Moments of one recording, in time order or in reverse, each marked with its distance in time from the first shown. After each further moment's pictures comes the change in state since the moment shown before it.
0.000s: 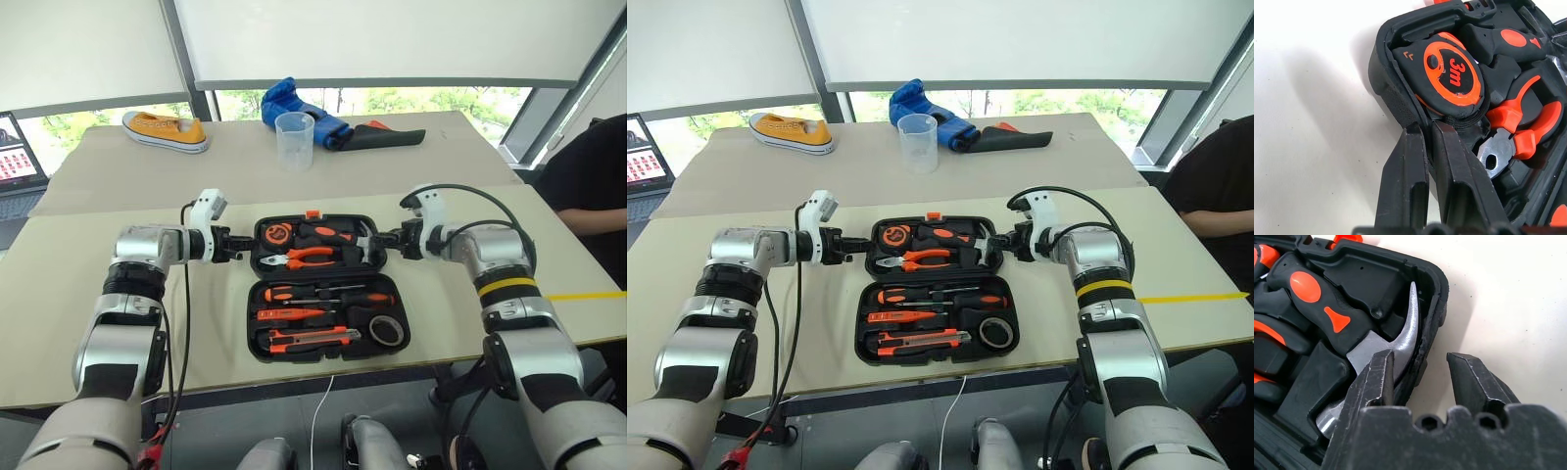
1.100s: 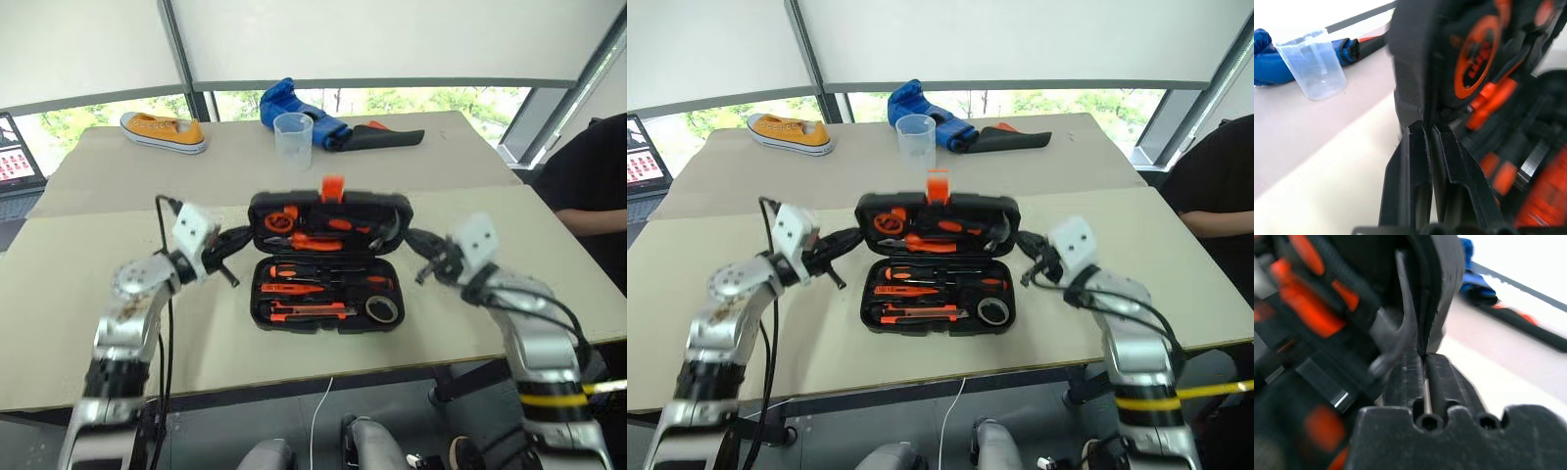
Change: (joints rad) left arm 0.702 0.008 0.116 -0.869 -0.018 -0.557 0.133; right arm 0.773 -0.107 -0.109 -0.926 0.002 -0.514 -0.036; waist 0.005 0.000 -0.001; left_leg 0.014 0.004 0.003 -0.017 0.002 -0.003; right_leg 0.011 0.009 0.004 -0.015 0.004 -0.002
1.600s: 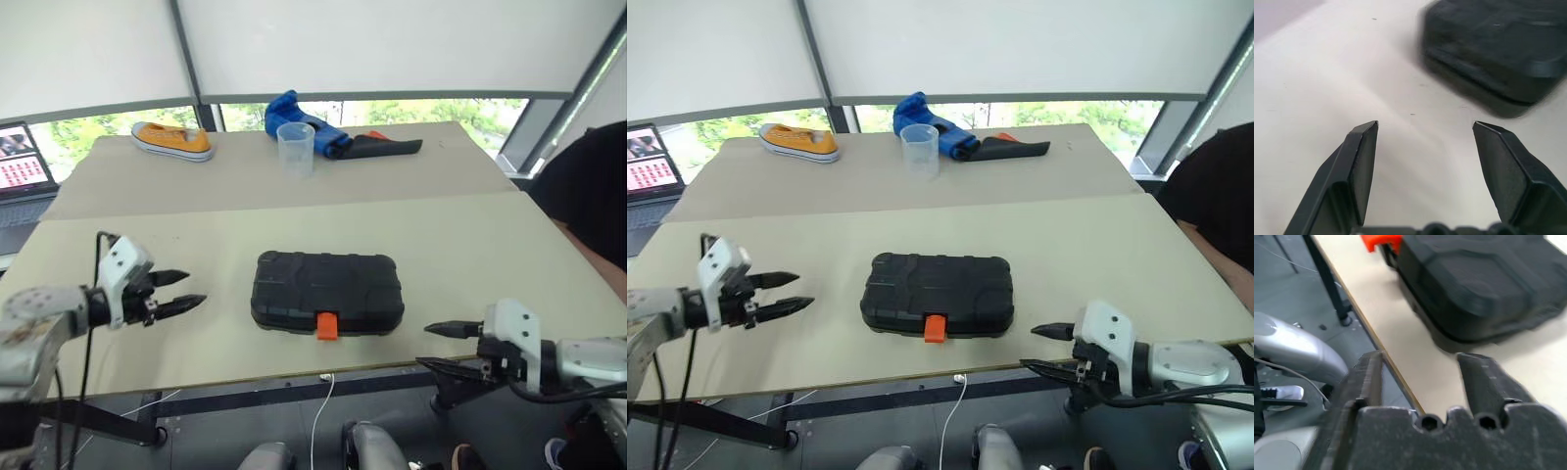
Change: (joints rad) left arm -0.024 0.348 0.045 0.142 -0.111 0.182 -0.245; right arm 0.401 -0.334 -0.100 -0.358 0.249 0.212 0.317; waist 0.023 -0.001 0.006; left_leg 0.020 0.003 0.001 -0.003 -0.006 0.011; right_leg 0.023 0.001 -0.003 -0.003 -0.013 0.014
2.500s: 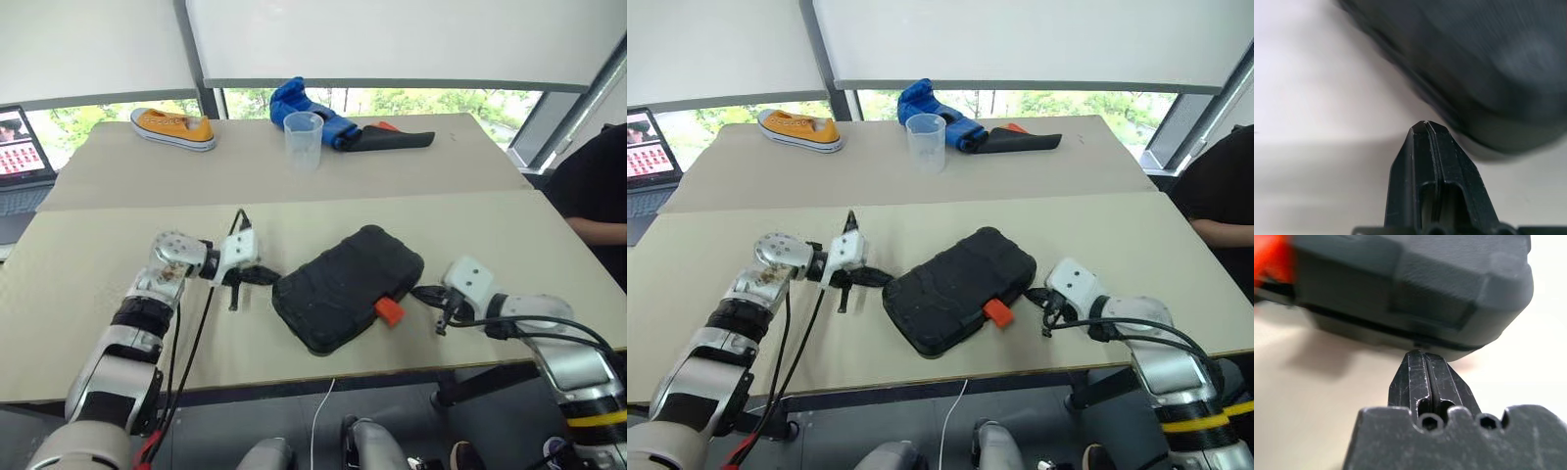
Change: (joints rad) left arm -0.562 -0.319 -0.311 0.609 0.228 -0.439 -0.328; right arm -0.331 0.112 0.146 0.351 -0.211 -0.036 -0.166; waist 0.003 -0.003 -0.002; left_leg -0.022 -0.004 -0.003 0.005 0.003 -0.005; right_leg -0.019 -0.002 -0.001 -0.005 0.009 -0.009
